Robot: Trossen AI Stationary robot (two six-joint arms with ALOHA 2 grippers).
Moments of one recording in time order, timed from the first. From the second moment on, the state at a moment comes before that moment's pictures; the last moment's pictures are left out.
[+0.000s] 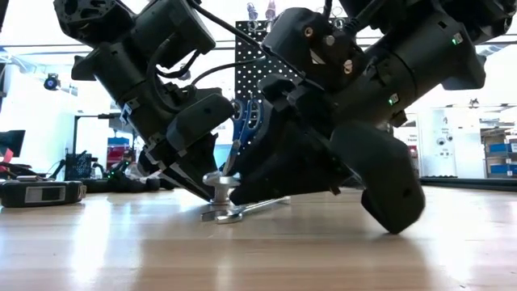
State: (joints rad) left arm -0.25 1.86 0.84 -0.03 -0.36 -0.84; right arm 0.45 2.09 1.05 0.39 0.42 -0.34
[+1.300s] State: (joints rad) left arm -0.25 1.85 0.75 0.14 -0.27 -0.98; right arm 0.39 2.11 1.04 0.47 0.32 -0.25
